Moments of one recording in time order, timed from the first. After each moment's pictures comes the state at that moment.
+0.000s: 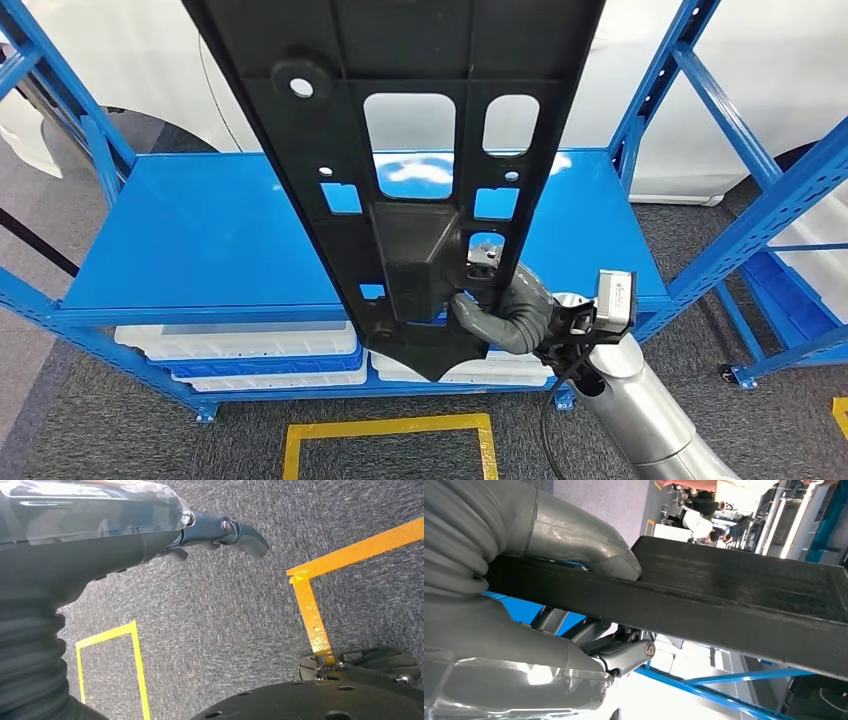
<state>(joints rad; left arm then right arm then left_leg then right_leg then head) -0.02 -0.05 -1.54 -0.14 1.20 0.54 -0.16 -0.39 -0.27 0.45 -1.69 -0.32 0.53 -0.40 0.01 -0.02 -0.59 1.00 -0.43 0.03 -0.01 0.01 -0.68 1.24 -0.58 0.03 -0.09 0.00</state>
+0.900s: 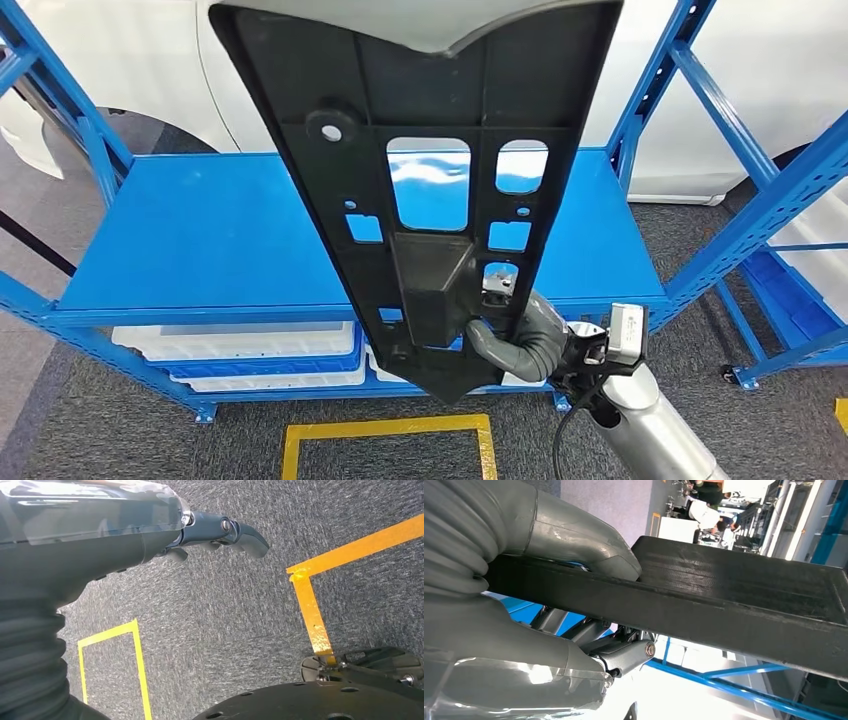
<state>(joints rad) -0.02 -0.05 -1.54 -0.14 1.20 0.53 -0.15 -0.28 -0.32 0.44 -1.75 -0.31 0.49 -0.42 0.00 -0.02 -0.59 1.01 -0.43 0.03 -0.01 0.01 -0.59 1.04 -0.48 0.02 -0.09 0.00</state>
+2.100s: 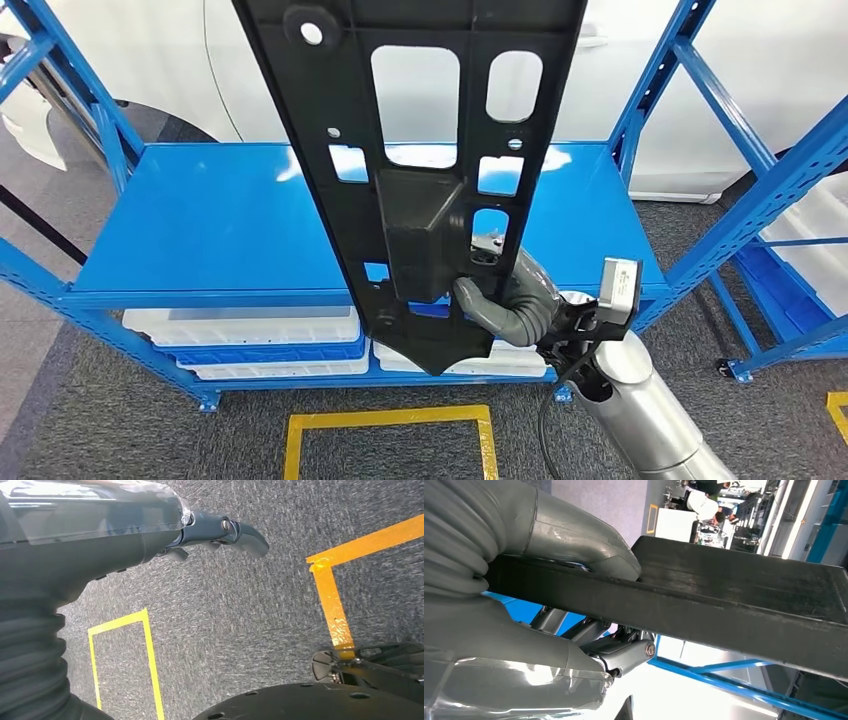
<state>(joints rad) -0.03 -0.06 -1.53 -0.14 1.21 0.50 -0.11 -0.37 -0.27 0.44 -1.75 -0.36 0.43 -0.30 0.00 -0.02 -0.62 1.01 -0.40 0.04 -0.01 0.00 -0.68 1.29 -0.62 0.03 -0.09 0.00</state>
